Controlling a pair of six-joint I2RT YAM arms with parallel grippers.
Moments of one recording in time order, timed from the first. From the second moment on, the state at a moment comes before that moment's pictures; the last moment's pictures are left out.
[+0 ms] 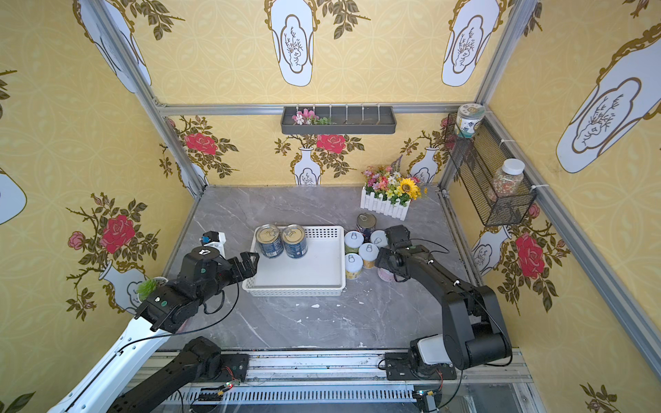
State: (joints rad) left arm -0.49 0.72 0.79 -0.72 -0.16 -0.66; right arm 0.20 1.41 0.79 -0.52 0.08 0.54
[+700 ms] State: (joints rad) left arm -0.50 0.75 0.79 -0.72 -0.16 -0.66; right arm 0.40 1.16 0.82 -0.61 0.19 0.55
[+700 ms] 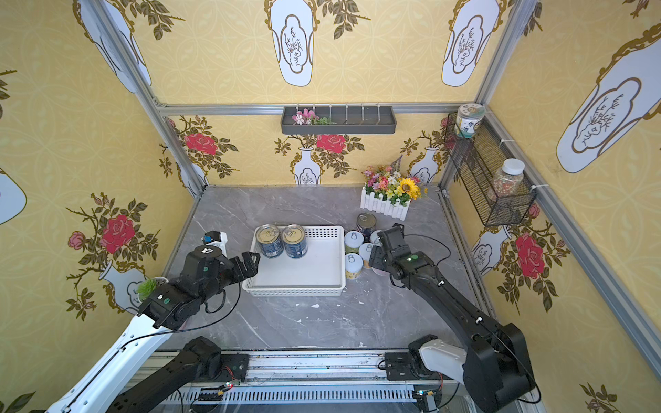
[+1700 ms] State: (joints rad) left arm -0.50 0.74 0.79 -0.73 -0.15 -0.66; right arm 0.85 1.59 1.43 -0.81 0.44 0.59
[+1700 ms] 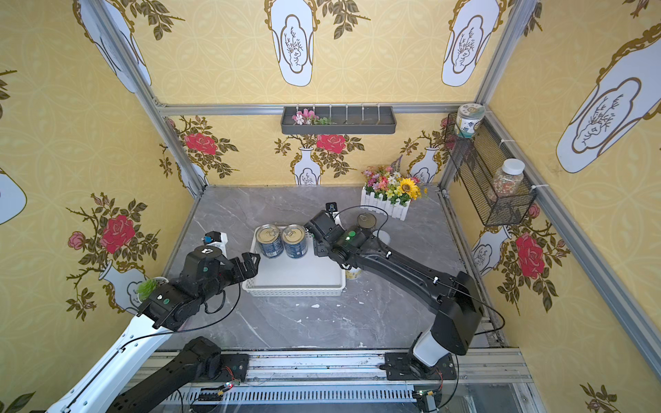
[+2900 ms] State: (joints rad) left arm -0.49 0.76 0.79 -0.73 -0.14 -0.66; right arm 0.71 2.04 1.59 -0.66 0.26 0.57
